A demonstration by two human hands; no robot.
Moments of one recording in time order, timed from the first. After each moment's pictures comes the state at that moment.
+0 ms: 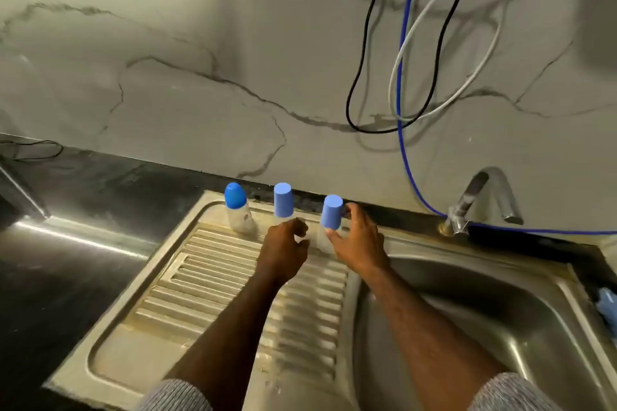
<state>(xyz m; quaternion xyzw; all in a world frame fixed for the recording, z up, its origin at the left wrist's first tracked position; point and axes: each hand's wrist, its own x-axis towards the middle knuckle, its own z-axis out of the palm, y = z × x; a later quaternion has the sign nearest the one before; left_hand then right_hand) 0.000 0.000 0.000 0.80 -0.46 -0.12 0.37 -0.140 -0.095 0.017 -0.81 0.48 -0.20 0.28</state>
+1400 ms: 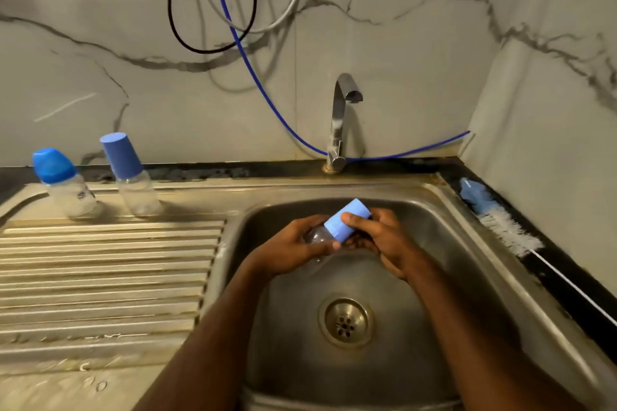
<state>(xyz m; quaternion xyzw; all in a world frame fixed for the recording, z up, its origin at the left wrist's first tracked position) -0.200 -0.079 -0.103 0.52 -0.67 -0.40 0.36 -0.398 -0.126 -0.089 -0.55 0.41 -0.41 0.60</state>
